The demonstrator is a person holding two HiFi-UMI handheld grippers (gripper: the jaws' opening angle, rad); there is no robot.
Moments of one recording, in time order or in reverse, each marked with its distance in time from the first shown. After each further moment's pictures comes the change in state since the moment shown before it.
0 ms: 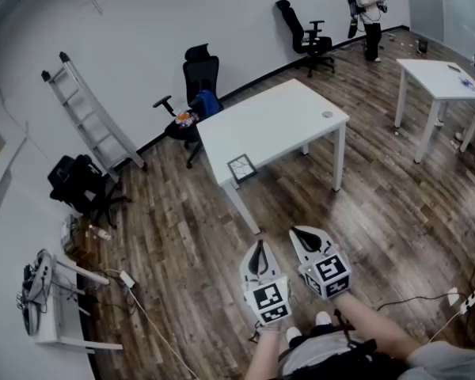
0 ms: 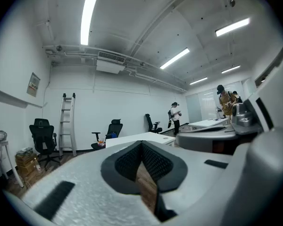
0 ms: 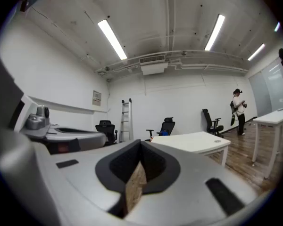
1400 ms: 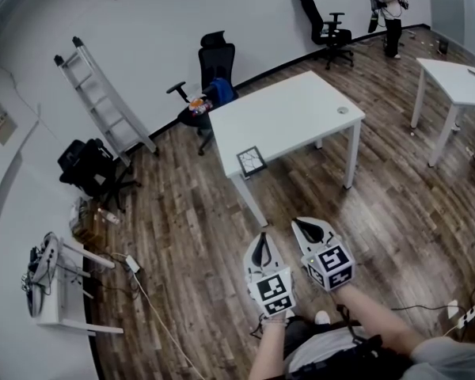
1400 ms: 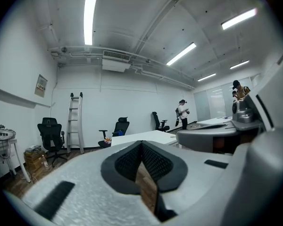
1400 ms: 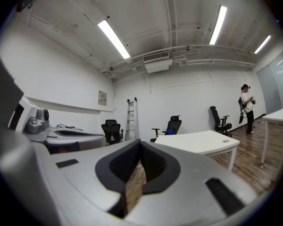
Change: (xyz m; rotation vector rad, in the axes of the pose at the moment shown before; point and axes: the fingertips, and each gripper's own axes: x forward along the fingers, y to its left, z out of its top) left arm 0.033 -0.005 -0.005 -0.021 0.029 0.094; right arm 0.028 -0.028 0.000 -0.002 0.017 0.089
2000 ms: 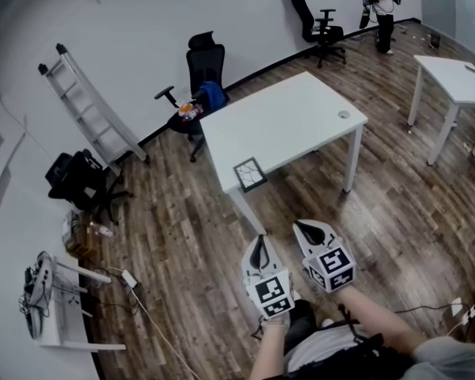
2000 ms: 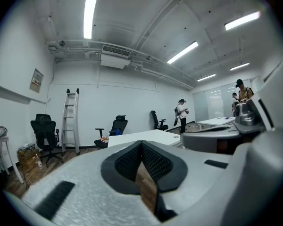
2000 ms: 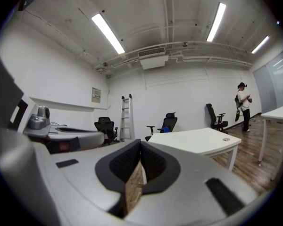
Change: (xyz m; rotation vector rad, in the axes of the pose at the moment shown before) left arm 0.099 0.034 -0.006 -0.014 0.017 -0.037; right arm 0.087 -0.047 -0.012 0.016 0.031 -0.055
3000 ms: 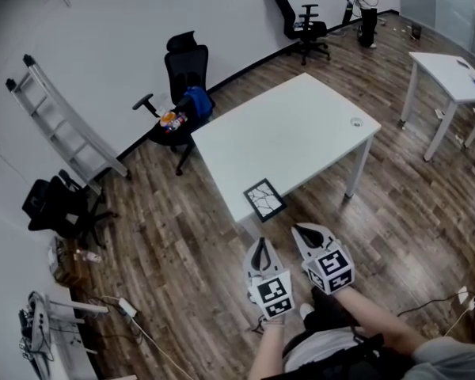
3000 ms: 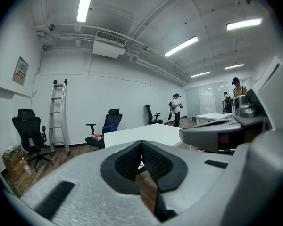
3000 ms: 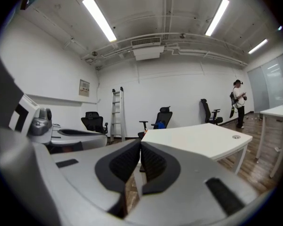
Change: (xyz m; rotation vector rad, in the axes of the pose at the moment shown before) left arm 0.177 0.109 -0.022 0.024 0.071 -0.124; right arm 0.198 -0.022 -0.009 0.014 0.064 -0.104
